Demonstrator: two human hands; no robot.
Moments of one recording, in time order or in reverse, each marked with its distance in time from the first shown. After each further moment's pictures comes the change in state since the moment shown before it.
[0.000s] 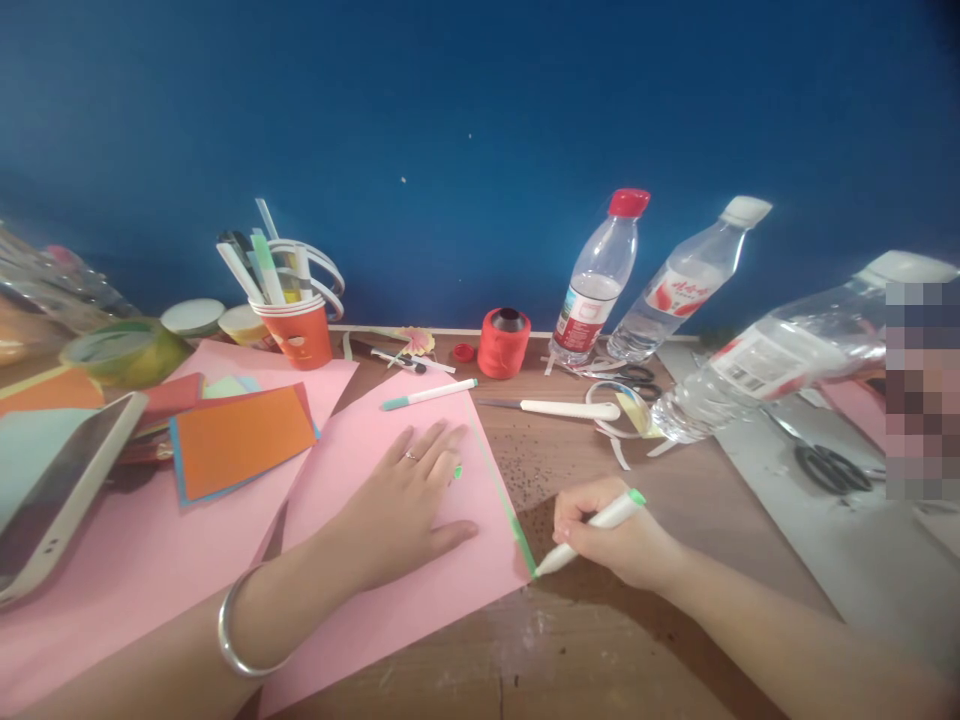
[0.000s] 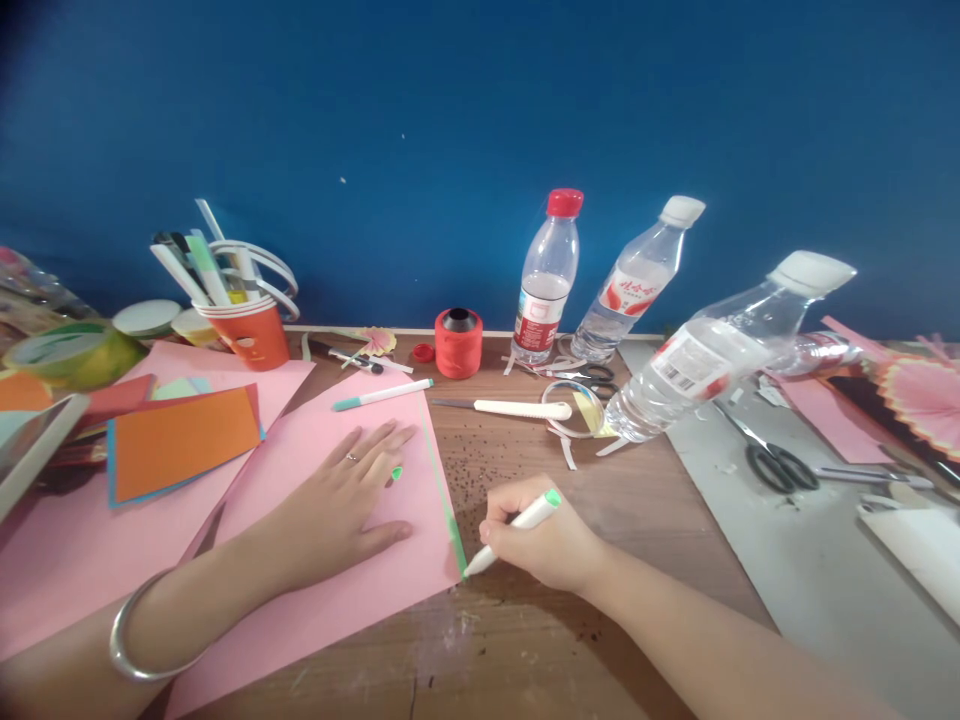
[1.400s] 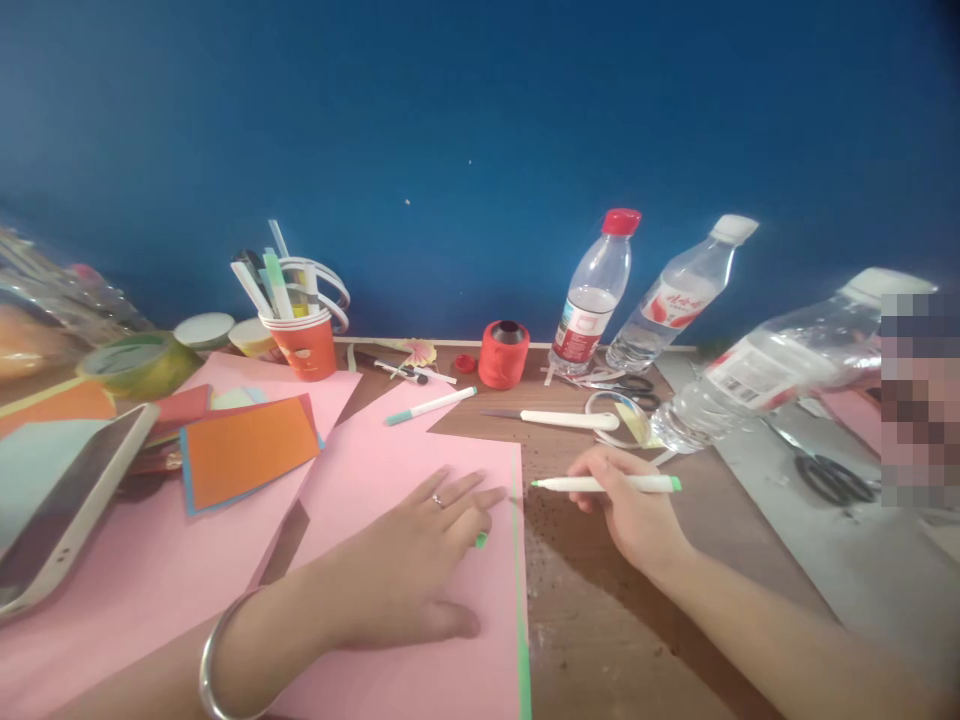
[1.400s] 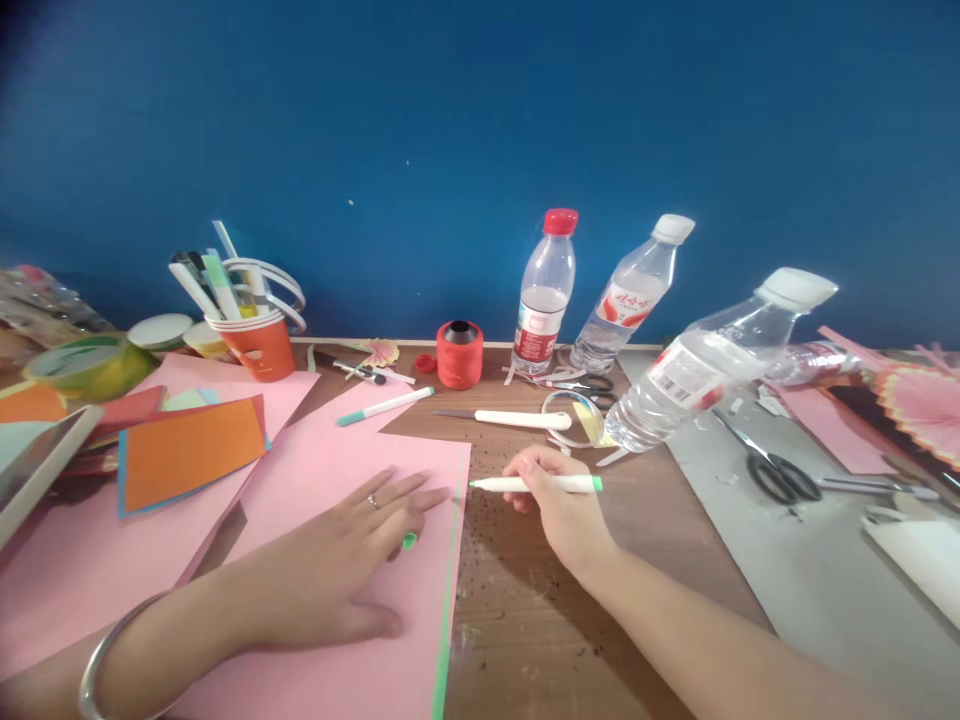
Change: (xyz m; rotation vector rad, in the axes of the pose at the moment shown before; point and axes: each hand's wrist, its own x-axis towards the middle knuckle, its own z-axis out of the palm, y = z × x) left_hand -0.006 0.019 -0.038 -0.329 -0.280 0.177; right_hand 0.013 0.019 -0.008 0.557 0.402 -0.072
